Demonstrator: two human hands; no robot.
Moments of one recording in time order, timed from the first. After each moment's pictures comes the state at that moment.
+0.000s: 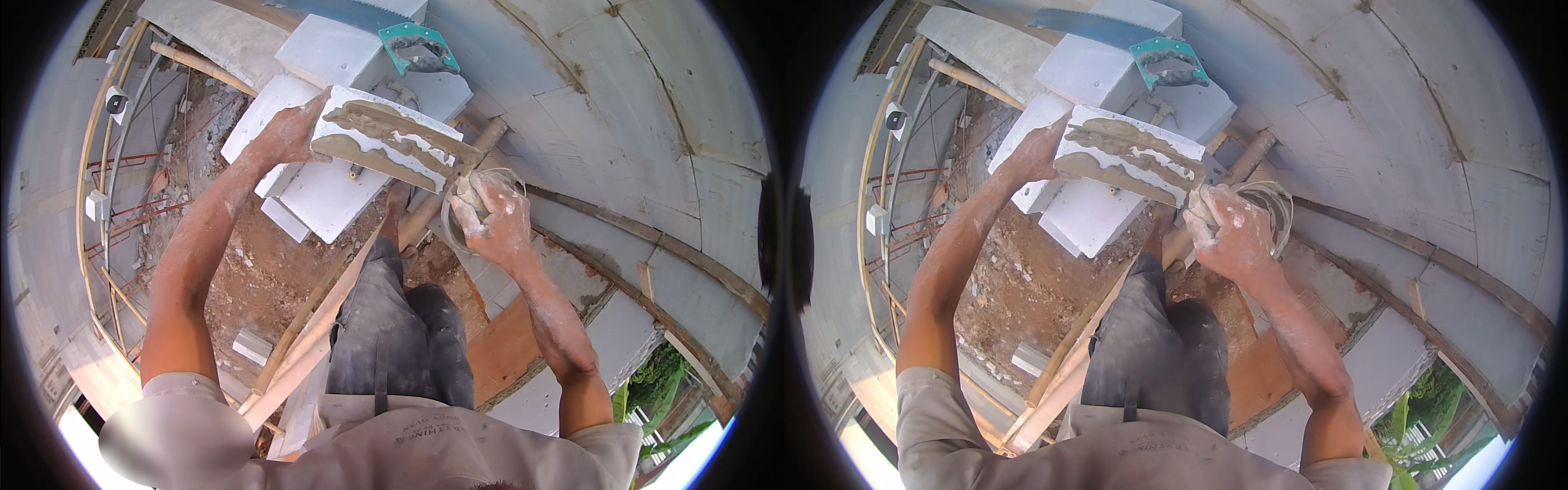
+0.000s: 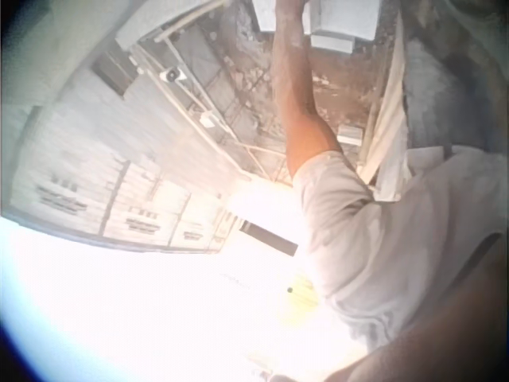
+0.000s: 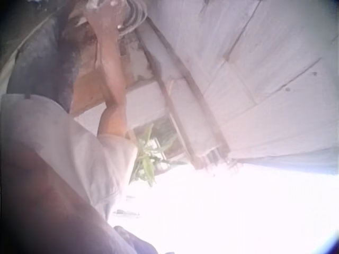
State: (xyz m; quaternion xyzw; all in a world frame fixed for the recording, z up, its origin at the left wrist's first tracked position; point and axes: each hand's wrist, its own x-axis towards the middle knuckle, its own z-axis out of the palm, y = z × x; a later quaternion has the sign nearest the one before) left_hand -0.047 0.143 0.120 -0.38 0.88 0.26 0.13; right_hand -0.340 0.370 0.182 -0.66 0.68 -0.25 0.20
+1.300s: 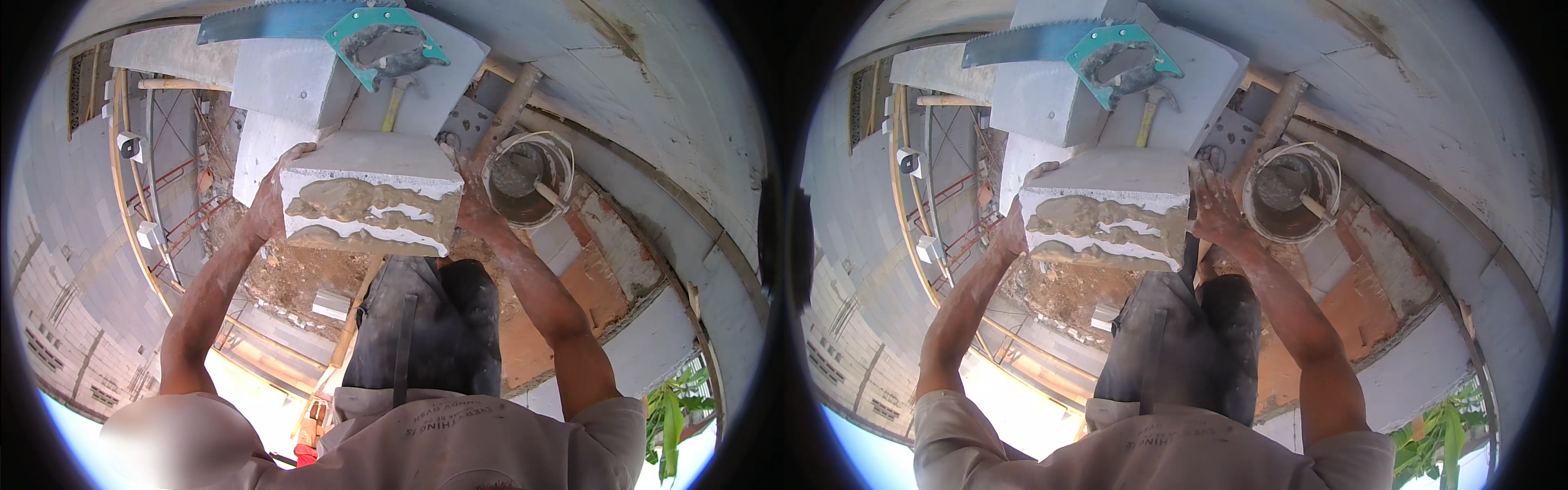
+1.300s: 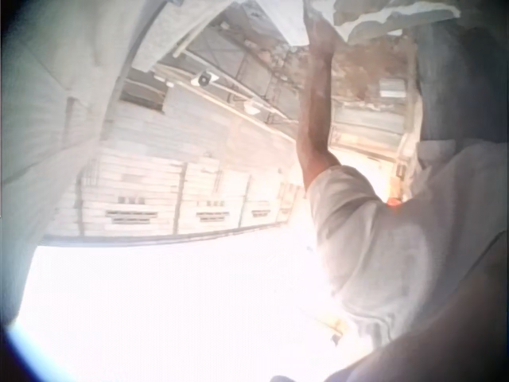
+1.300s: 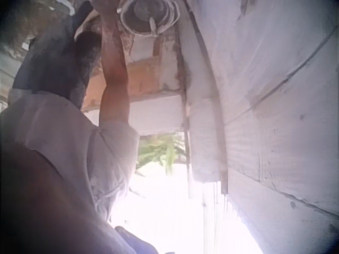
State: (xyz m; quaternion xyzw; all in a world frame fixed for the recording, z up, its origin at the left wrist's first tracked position) left_hand -0.054 0.114 0.090 -0.24 0.85 0.47 0.03; right_hand -0.325 0.370 -0.079 -0.62 0.66 -0.13 0.42
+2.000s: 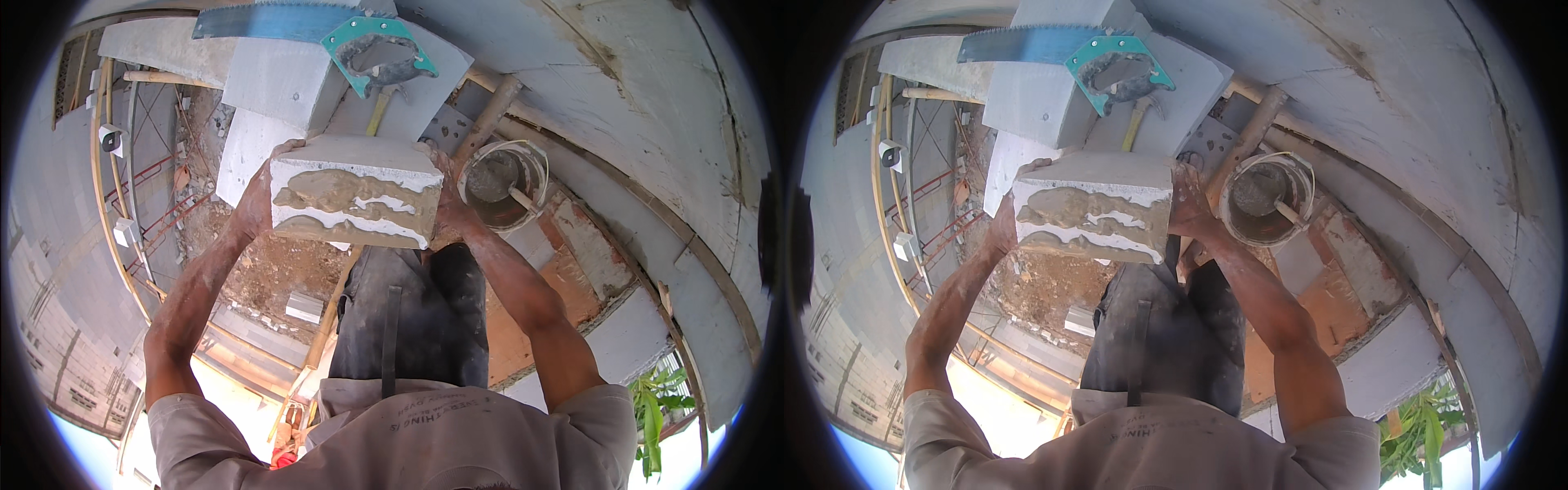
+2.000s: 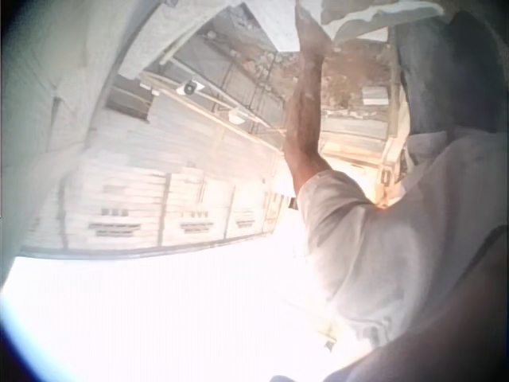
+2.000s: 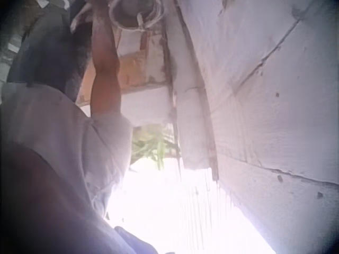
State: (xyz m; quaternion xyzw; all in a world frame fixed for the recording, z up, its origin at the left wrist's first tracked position) left_hand -0.057 0.123 0.097 -0.34 0.77 0.54 0.02; right_hand -0.316 0.346 -0.054 -0.40 0.57 -0.44 0.57
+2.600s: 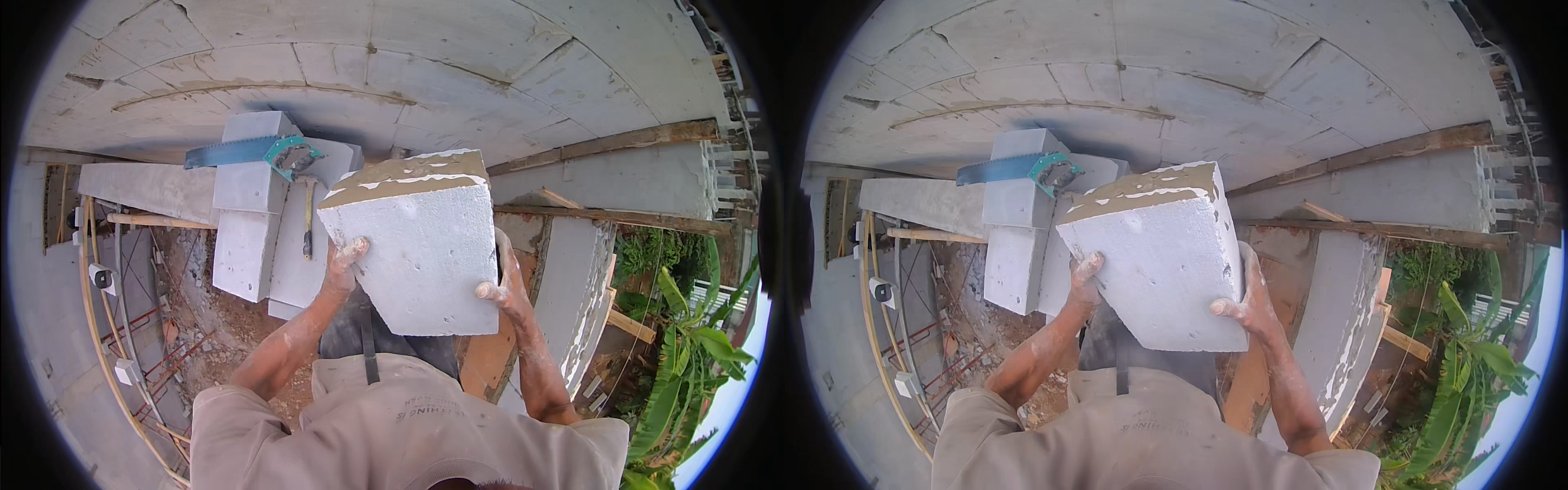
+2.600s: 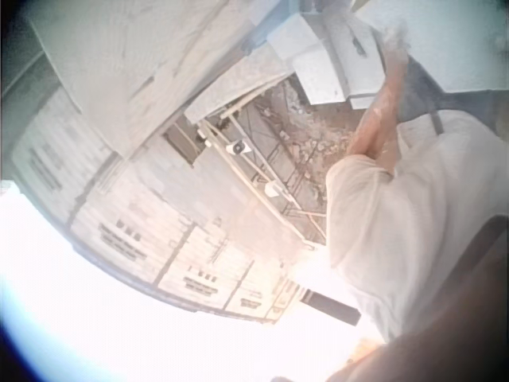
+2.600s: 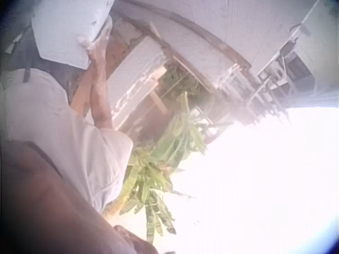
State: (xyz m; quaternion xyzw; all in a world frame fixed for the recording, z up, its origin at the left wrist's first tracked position) left_hand -0.214 0.320 0.229 -0.34 0.37 0.84 -0.21; right_hand -0.414 0.521 0.354 -0.25 0.76 -0.46 0.40
